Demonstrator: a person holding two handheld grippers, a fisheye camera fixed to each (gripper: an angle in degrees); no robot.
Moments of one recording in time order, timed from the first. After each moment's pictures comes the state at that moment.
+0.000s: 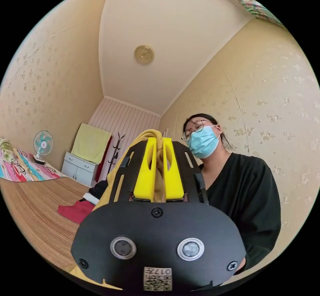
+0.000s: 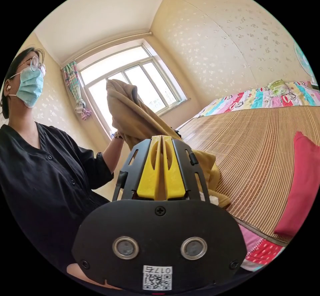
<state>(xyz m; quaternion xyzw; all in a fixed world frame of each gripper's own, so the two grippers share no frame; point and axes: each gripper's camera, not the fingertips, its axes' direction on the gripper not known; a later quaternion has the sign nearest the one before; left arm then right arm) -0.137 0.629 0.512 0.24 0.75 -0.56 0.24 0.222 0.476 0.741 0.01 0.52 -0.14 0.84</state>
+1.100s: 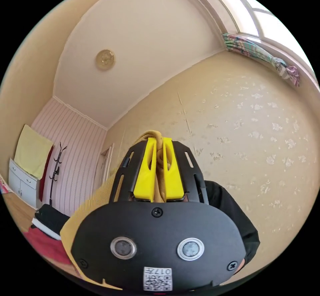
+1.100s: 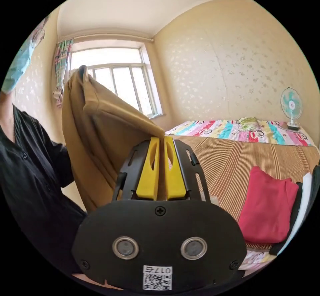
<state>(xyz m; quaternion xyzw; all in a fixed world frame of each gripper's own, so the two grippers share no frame) -0.141 0.512 0.532 0.35 0.75 -0.55 0.06 0.150 0.469 0.883 0.06 0.65 -0.26 0.72</state>
